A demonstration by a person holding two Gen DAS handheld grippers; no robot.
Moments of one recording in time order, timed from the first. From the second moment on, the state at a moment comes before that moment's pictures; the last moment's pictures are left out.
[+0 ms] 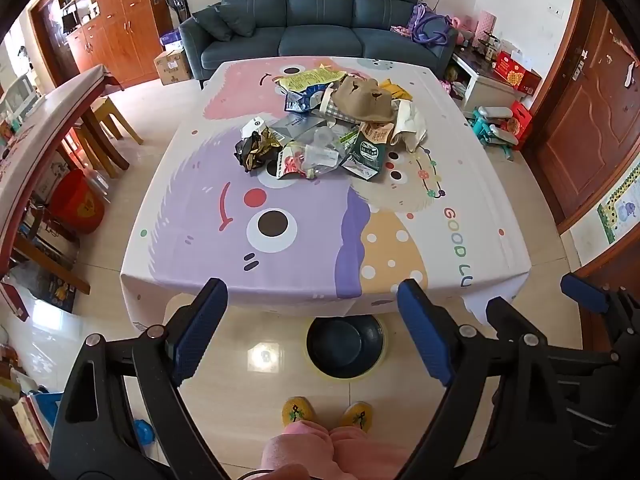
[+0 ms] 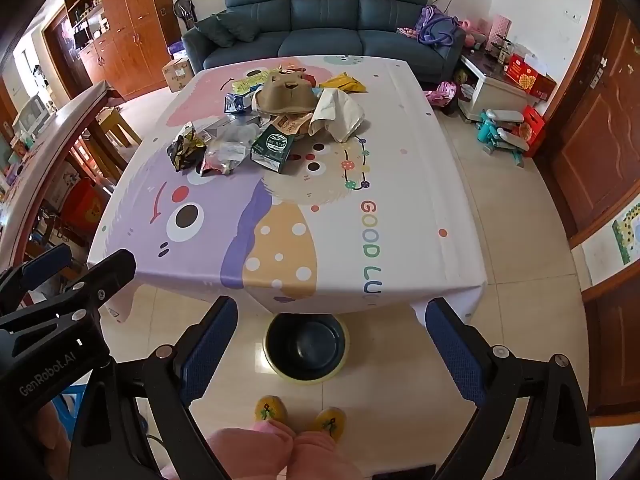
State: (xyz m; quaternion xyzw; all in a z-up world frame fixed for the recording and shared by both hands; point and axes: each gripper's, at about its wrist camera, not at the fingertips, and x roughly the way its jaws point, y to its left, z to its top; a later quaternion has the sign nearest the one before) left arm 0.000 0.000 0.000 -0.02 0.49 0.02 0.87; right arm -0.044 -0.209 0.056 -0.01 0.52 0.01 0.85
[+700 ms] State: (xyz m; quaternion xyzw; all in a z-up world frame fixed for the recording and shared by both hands) left arm -0.001 0.010 0.001 -0.02 0.48 0.03 0.88; right arm -0.049 -0.214 0.057 0.00 0.52 0.01 0.85
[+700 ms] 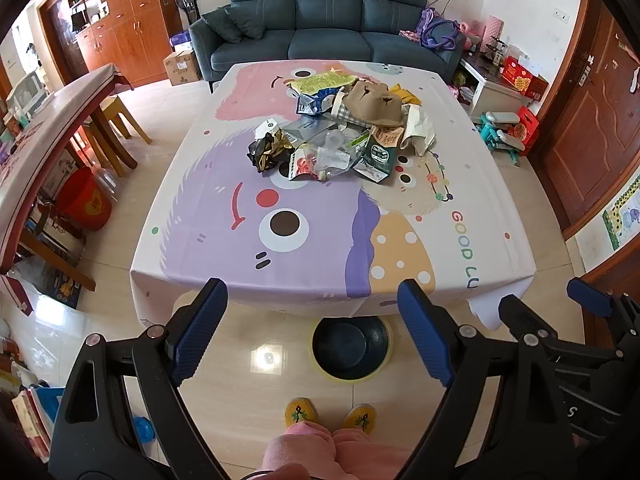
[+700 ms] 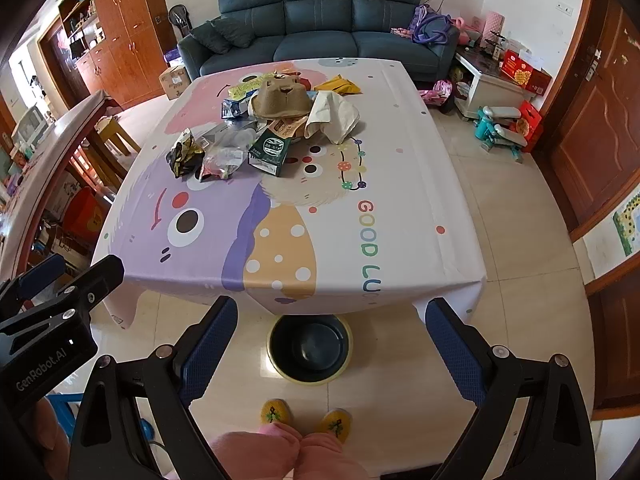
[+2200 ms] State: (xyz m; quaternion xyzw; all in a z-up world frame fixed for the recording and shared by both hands) left arm -0.006 0.022 0.002 -0.03 0.48 0.03 0.88; right arm -0.052 -0.228 0.072 0.02 0.48 0.03 0.87
